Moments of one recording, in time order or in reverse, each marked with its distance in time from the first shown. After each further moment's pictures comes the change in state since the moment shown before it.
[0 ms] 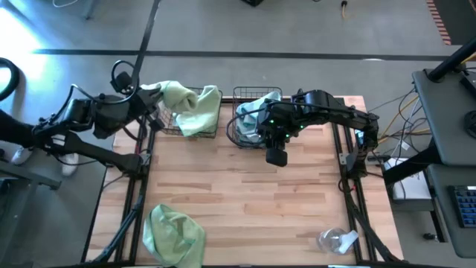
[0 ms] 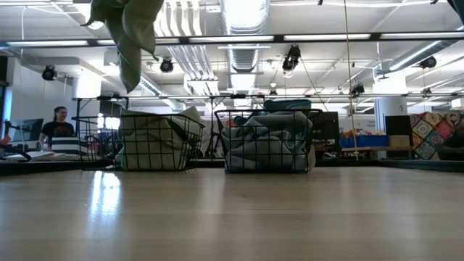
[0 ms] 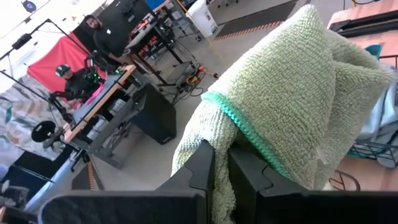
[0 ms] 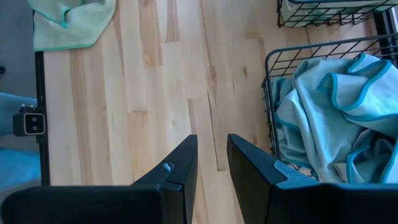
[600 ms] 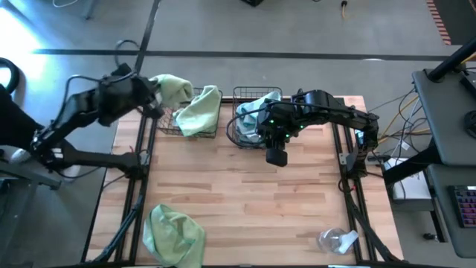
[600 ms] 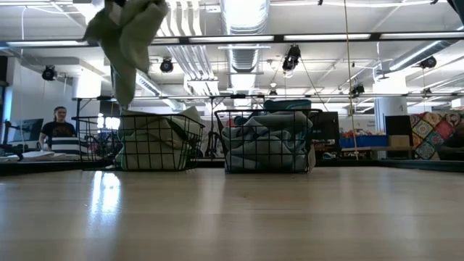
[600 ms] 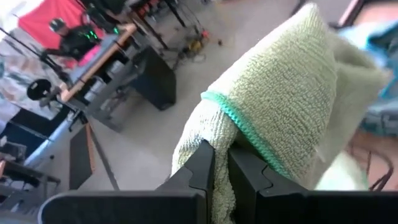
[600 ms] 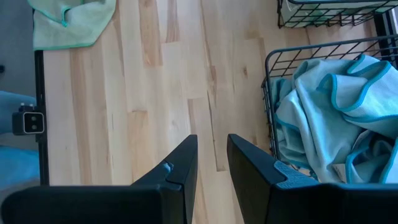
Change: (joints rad) left arm 0.396 -0.013 -0.040 0.018 0.287 0.072; right arm 0.000 0.000 0.000 0.000 0.000 -0.007
